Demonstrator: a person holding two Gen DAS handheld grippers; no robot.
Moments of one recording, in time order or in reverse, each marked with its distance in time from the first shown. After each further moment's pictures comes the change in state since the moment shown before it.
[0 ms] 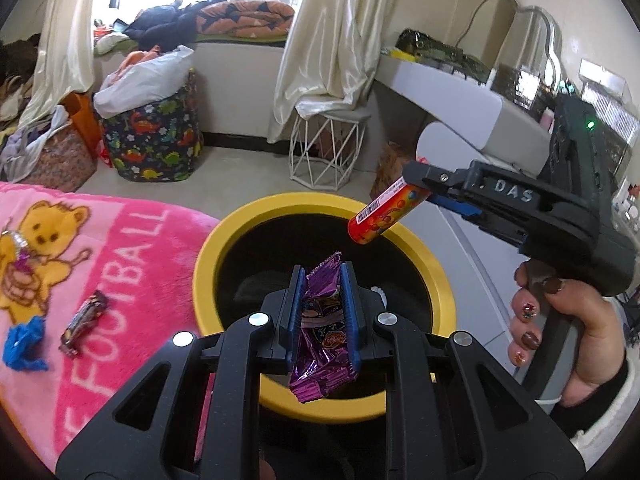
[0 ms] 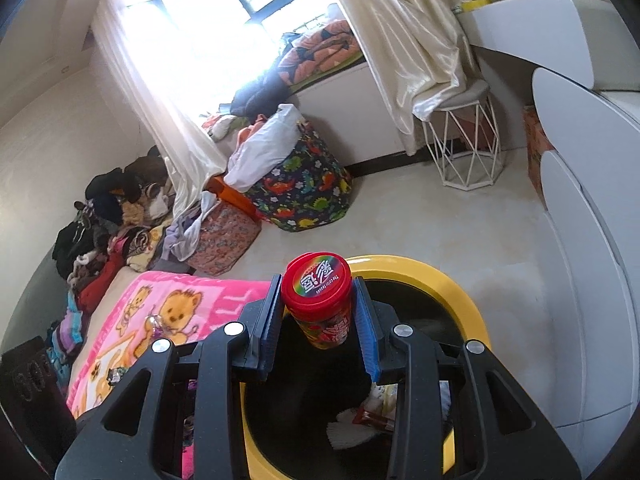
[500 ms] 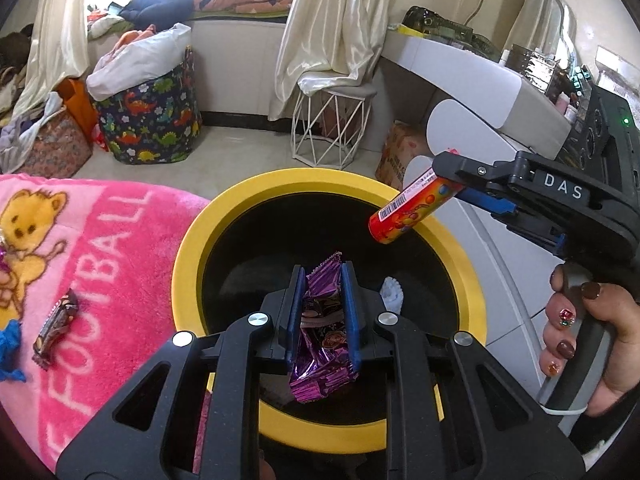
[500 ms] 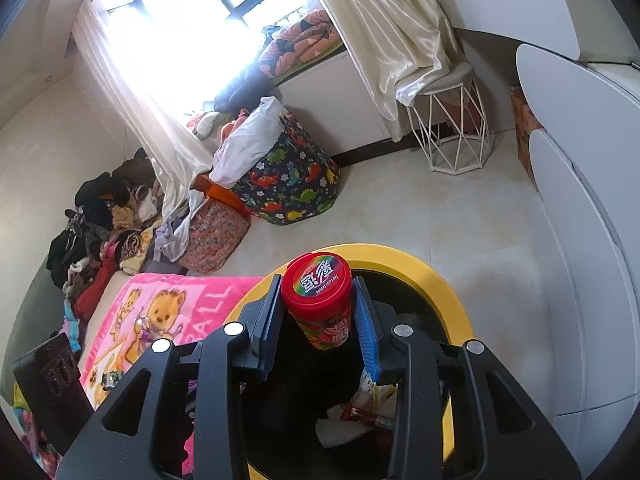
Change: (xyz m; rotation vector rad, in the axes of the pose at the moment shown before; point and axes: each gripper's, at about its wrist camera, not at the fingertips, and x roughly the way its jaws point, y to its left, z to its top) left arm 0.042 0.006 -0.002 -0.012 0.069 0.011; right arm 0.013 -0.020 -0.006 0.057 0.043 -0.027
